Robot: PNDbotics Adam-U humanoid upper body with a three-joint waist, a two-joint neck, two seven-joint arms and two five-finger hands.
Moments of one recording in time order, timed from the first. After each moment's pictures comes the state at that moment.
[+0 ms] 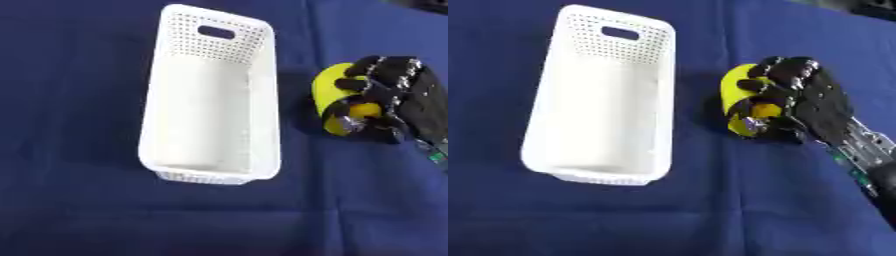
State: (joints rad) left arm -0.22 0.27 -0.17 -1.98 0.05 -0.47 -0.15; right arm -0.01 -0.97 -0.23 -1.85 1.15 -0.32 -0.80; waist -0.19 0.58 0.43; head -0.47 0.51
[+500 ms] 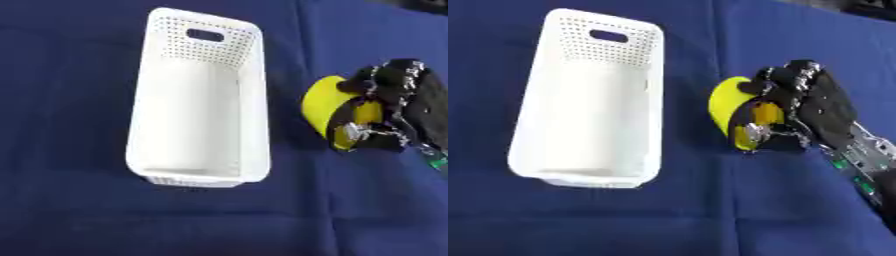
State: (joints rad) left arm -0.22 0.27 -0.17 -1.98 0.05 -0.46 -0.15; right arm 0.03 -0.97 -0.25 -1.90 1.09 -0.32 -0.76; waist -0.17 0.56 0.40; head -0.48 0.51
